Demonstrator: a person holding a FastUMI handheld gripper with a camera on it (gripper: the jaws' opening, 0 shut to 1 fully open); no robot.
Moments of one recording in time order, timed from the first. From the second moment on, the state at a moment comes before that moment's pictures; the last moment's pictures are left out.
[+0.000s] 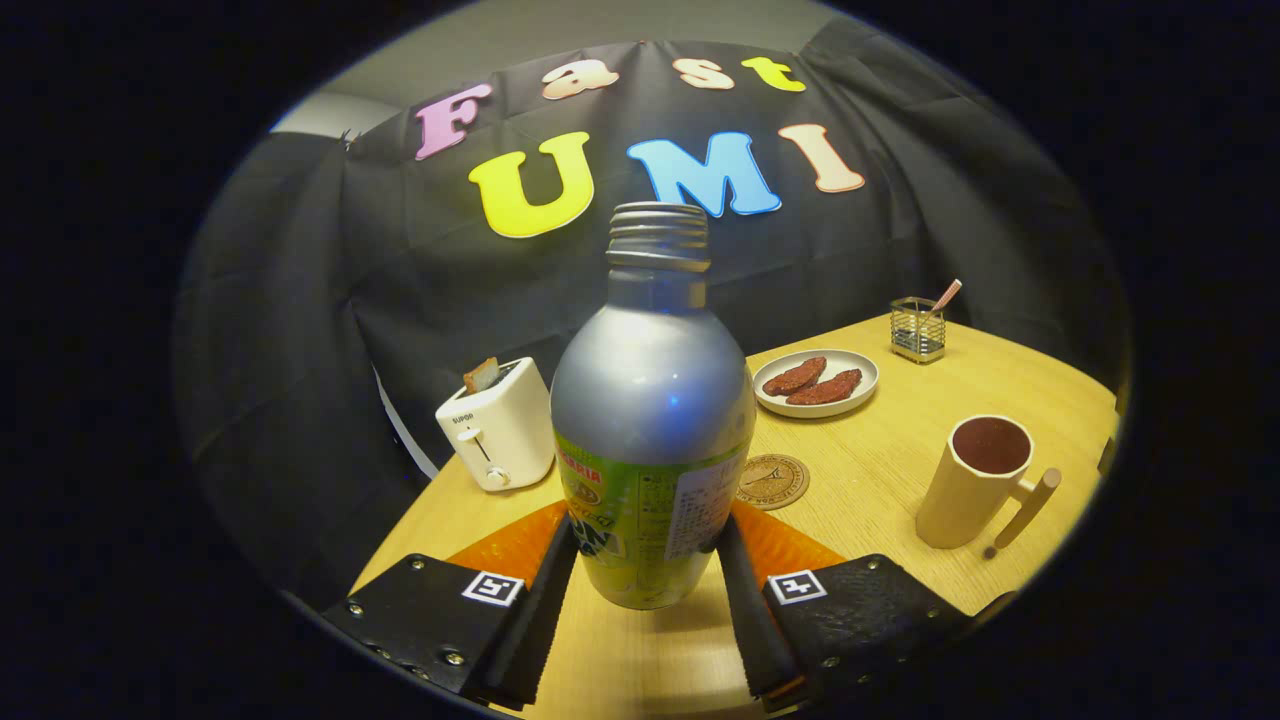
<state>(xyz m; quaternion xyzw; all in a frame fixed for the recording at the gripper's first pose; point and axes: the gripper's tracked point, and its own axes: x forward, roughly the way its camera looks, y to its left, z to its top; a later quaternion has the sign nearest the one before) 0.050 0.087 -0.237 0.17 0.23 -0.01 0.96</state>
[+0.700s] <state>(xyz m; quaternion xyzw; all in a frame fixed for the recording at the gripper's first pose) 0.047 0.026 -0.255 0.36 0.23 -0.05 0.90</state>
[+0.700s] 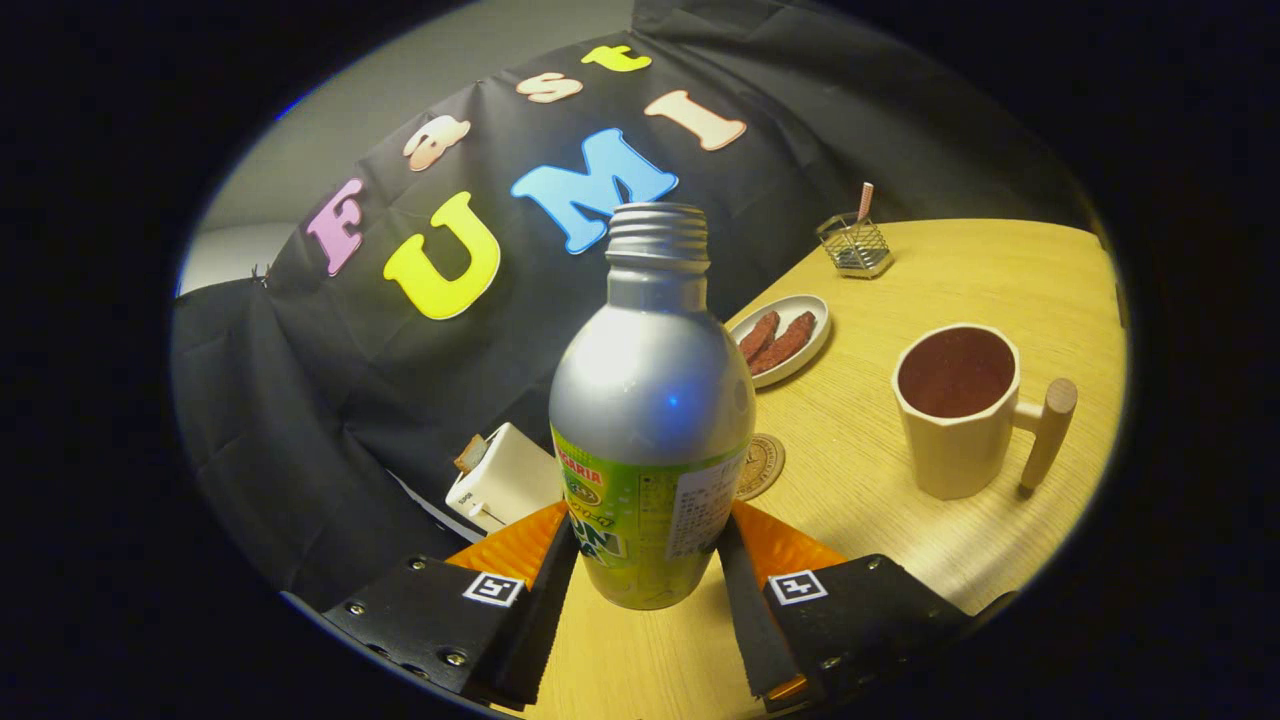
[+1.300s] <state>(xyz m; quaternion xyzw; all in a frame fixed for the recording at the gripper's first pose) 0.042 0.015 -0.275 0.52 0.24 -0.06 0.82</state>
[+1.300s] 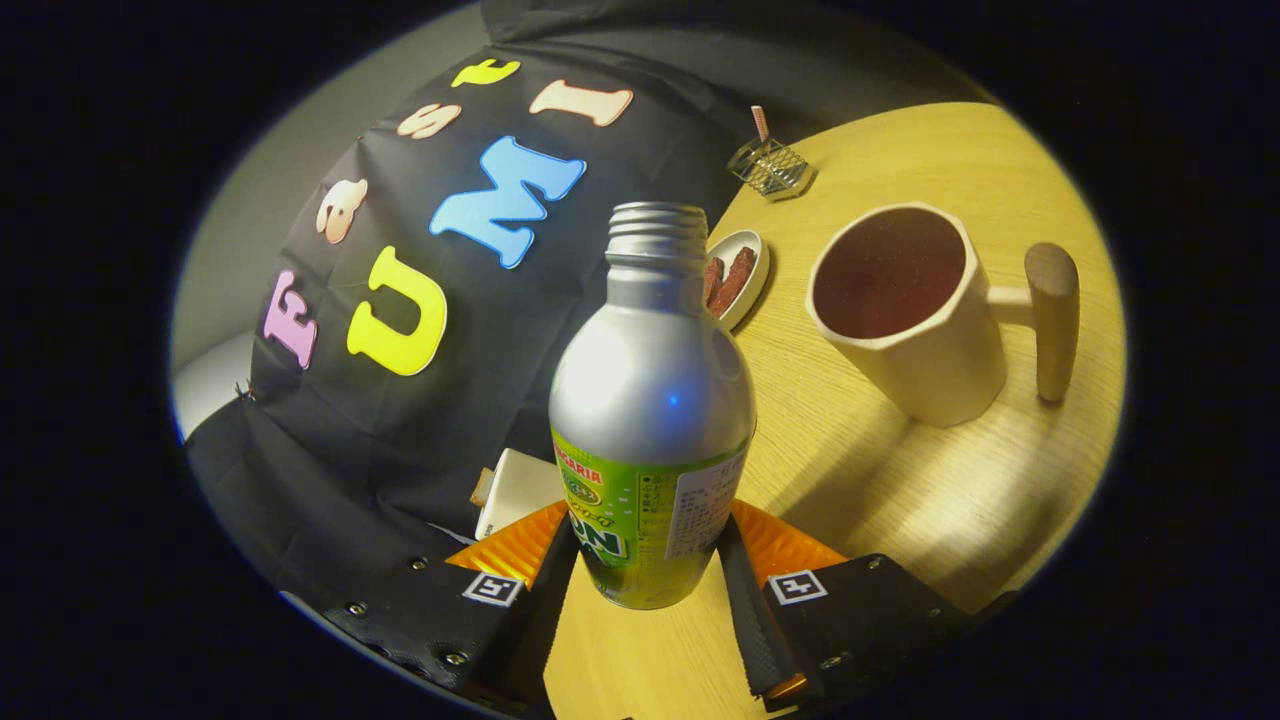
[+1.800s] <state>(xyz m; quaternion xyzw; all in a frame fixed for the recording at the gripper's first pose) 0.054 0.017 -0.275 0.64 0.23 -0.07 0.73</state>
